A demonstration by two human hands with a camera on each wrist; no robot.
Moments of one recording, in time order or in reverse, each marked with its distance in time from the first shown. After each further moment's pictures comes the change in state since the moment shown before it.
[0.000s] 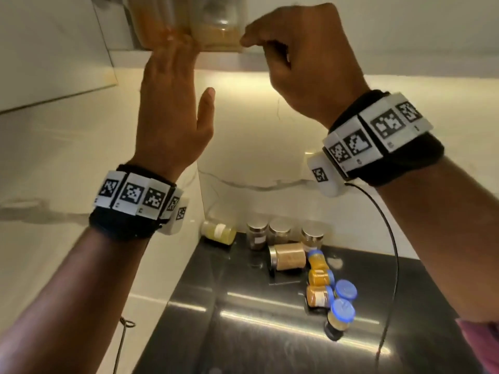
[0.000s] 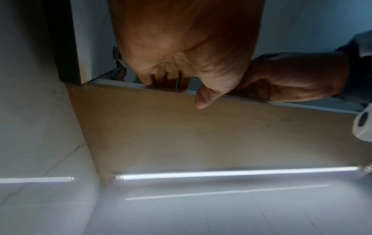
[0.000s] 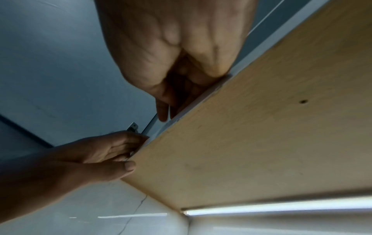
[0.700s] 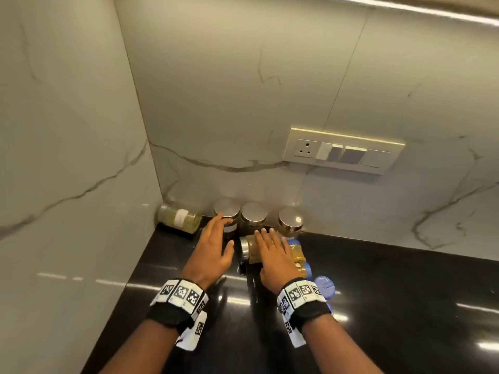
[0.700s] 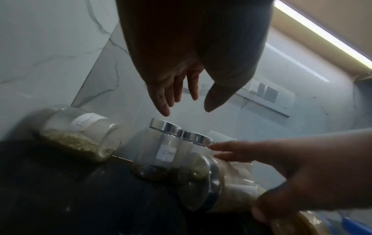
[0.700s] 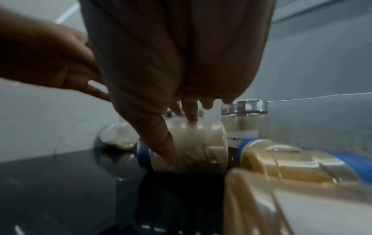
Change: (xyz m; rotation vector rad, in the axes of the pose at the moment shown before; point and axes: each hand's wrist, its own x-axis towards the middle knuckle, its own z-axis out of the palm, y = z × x) left_hand -0.259 0.034 0.237 -0.663 -0.809 -0.415; right_hand -0.377 0.073 0.203 -0.111 -1.115 0.669
